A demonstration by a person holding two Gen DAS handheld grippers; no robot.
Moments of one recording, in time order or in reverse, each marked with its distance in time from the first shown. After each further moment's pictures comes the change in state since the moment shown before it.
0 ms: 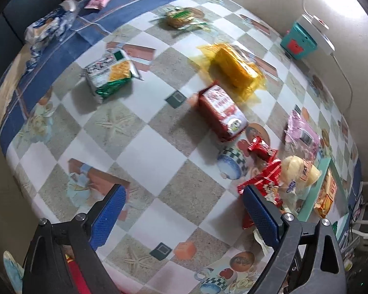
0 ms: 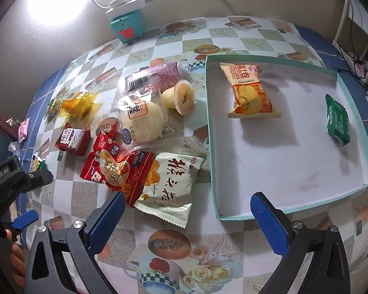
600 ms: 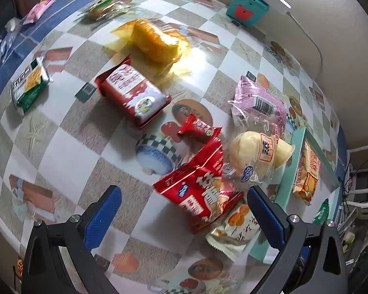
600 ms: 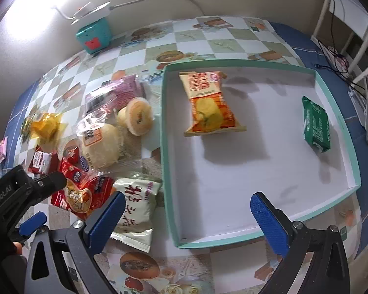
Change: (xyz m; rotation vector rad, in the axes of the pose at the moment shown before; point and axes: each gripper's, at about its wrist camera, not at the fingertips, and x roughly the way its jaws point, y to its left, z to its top) left arm 0.036 -0.077 -0.011 0.166 0.023 -0.119; right arm 0.010 -0.033 0.024 0.075 -0.004 -0.117
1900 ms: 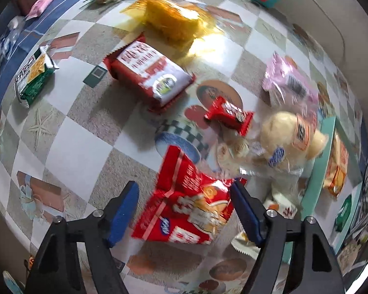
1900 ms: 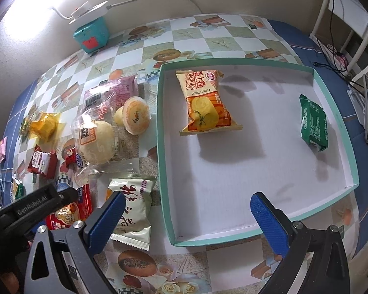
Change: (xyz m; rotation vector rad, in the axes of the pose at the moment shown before) left arm 0.041 -0.005 0.001 0.011 0.103 0.126; right arm 0.000 -0.001 -0.001 -0.005 0.011 -0.005
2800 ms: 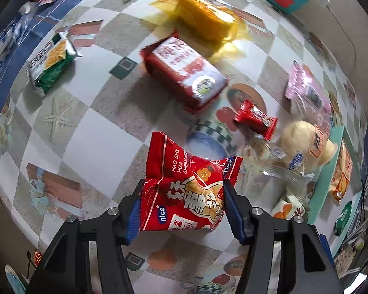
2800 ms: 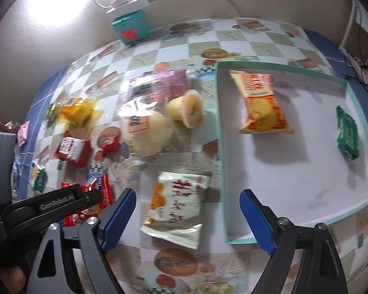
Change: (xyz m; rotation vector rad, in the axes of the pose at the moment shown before) left arm -0.020 0.051 0.000 -0.081 0.021 0.002; right arm -0.001 0.045 -0.010 -0.086 -0.014 0.147
